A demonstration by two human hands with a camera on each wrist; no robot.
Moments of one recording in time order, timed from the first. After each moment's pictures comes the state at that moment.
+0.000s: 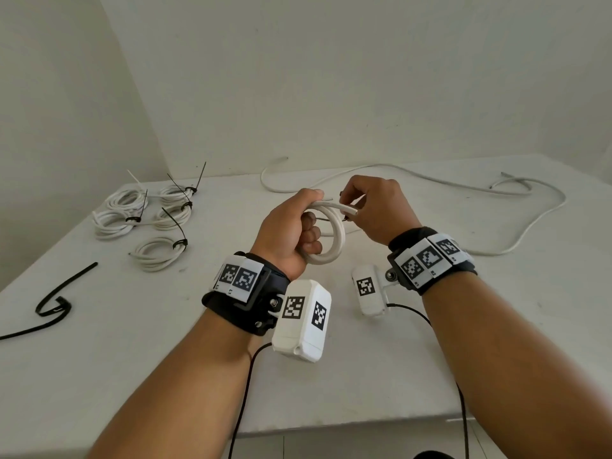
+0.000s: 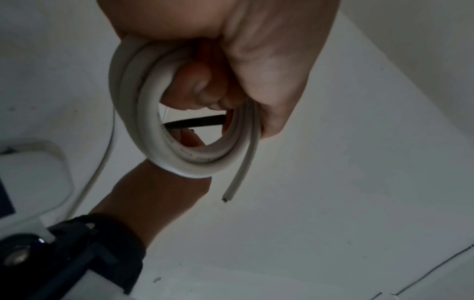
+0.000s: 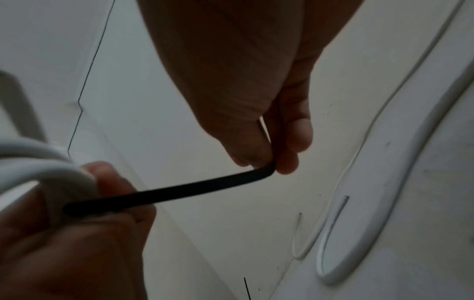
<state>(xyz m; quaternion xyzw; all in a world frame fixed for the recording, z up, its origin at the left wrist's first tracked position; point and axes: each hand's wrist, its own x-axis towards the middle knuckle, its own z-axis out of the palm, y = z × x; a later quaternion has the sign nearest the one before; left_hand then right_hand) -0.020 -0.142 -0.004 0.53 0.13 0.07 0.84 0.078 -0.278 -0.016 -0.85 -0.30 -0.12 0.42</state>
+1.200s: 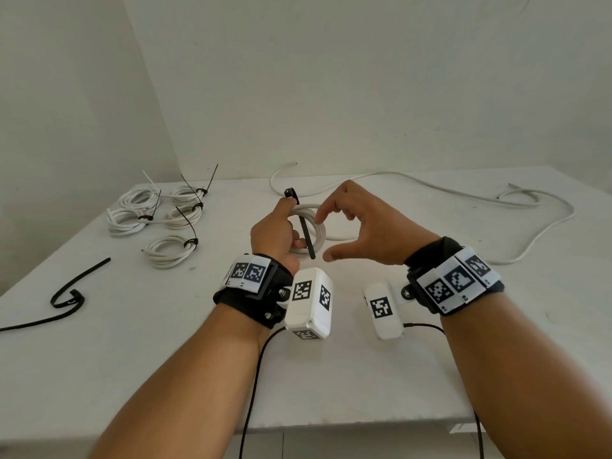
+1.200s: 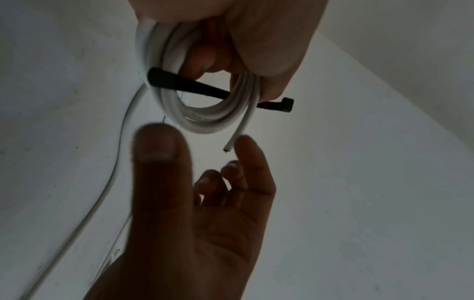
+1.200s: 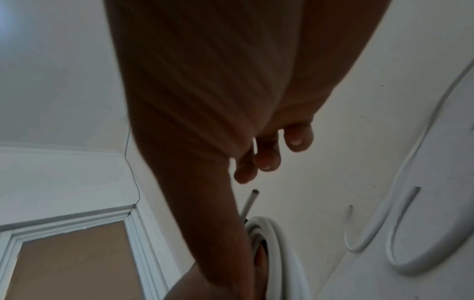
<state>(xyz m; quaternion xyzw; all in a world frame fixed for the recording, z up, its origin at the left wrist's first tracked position) -0.011 -0.122 -0.017 0.47 0.29 0.22 0.80 0.040 -0.280 0.006 -0.81 -0.49 -0.03 0.32</state>
